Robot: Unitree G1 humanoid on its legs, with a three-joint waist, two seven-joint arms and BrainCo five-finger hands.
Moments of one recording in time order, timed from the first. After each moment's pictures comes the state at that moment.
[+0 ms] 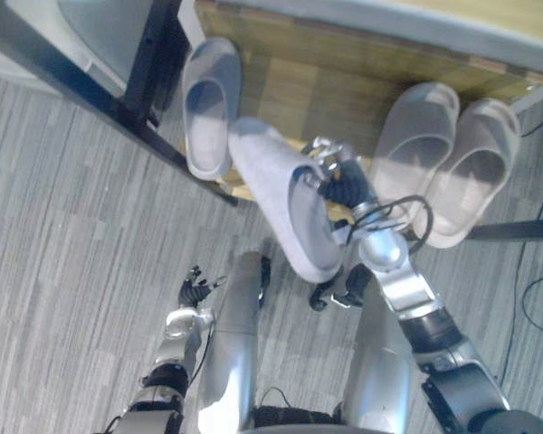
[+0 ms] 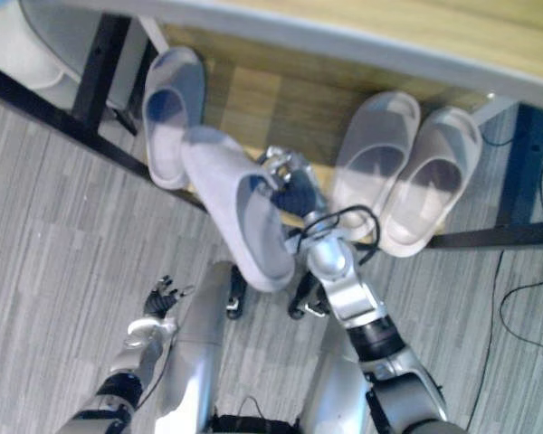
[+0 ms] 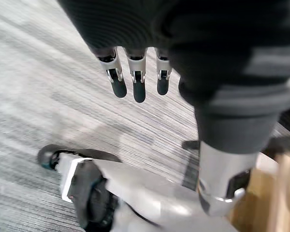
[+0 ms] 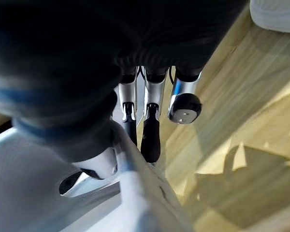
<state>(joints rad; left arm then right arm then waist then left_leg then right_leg) -0.23 0.07 0.16 0.80 -0.20 -0.08 0.11 -0.55 -0.26 0.18 -0.02 -0.38 -0.06 -0.19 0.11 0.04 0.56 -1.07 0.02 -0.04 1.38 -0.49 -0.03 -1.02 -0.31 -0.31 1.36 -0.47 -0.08</state>
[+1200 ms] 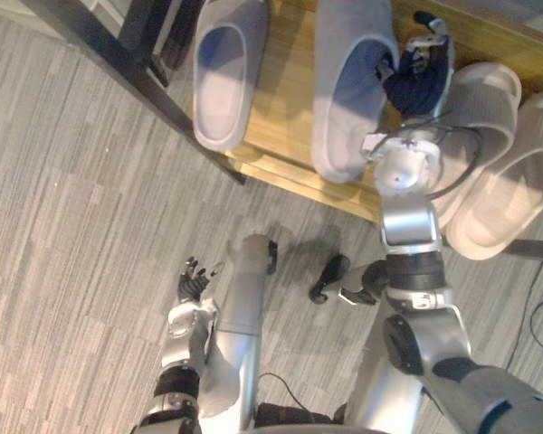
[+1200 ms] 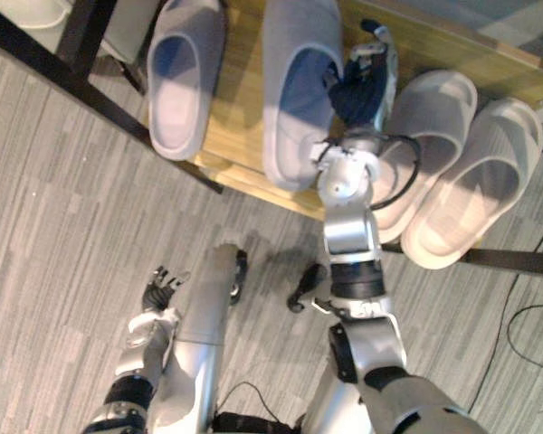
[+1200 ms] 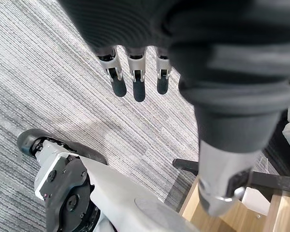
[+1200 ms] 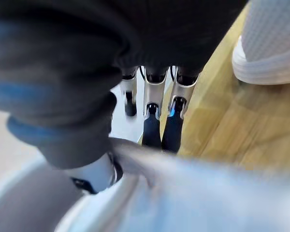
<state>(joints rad) -0.21 -0.01 0.24 0.62 -0.20 -0.05 0.13 -0.86 -0.11 -0.08 0.11 -0.47 0.18 -0.41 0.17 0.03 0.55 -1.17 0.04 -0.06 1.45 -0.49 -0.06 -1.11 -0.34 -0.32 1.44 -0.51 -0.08</state>
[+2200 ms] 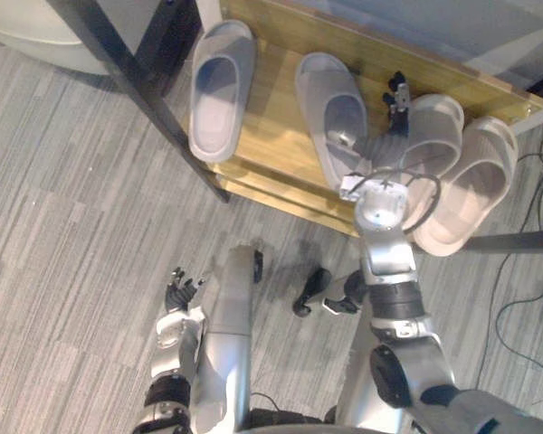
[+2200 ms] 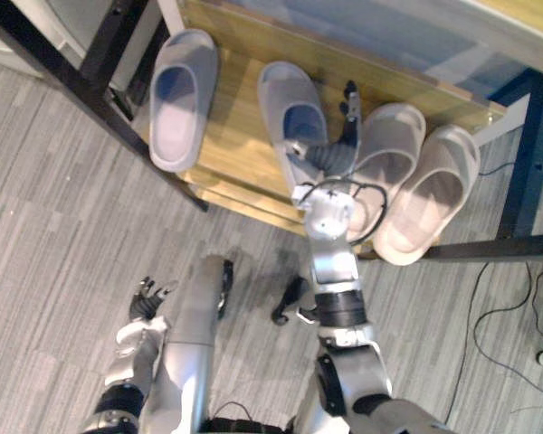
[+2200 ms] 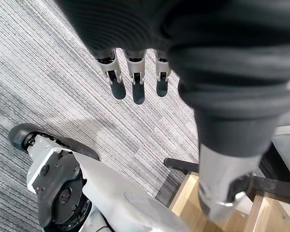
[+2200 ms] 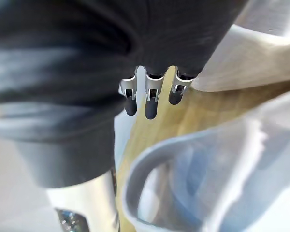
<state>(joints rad) -0.17 0.01 0.29 0.63 -0.20 -0.05 0.13 -0.65 0.00 -0.06 0.10 -0.23 0.14 -0.37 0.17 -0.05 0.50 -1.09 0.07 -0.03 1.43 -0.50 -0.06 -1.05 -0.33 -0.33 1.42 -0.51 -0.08</state>
